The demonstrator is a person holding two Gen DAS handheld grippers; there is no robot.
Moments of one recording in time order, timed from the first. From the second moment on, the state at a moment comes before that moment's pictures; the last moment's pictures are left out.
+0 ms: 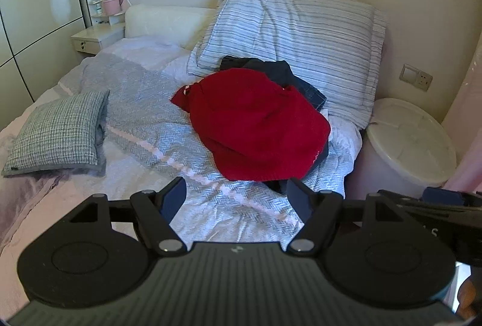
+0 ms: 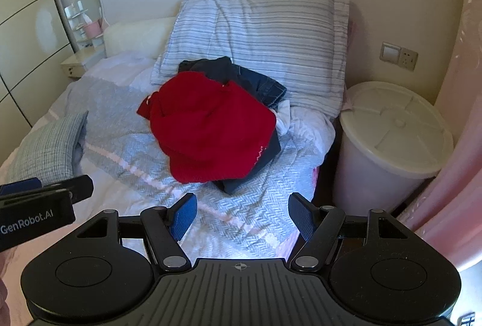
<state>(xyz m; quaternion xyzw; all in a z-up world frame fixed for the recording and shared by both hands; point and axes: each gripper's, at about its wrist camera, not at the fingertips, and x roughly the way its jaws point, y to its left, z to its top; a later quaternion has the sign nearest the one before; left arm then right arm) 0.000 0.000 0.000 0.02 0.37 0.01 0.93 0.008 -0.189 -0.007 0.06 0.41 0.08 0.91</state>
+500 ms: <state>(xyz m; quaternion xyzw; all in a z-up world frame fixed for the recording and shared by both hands) -0.012 0.076 -0.002 0.01 0.39 -0.01 0.92 0.001 -0.120 0.005 0.06 0.39 0.03 0.92</state>
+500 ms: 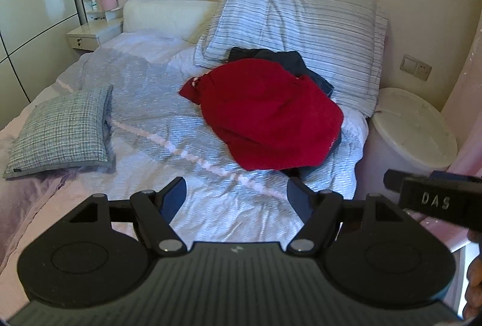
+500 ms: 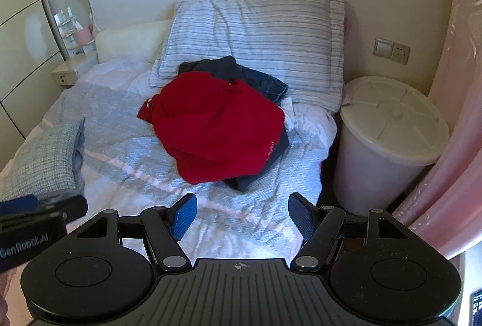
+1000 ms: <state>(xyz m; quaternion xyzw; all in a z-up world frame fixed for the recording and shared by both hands) 0.002 0.116 -0.001 0.03 0.38 -0.02 0.93 0.006 -0.073 0.004 0.06 0.37 0.02 0.93</state>
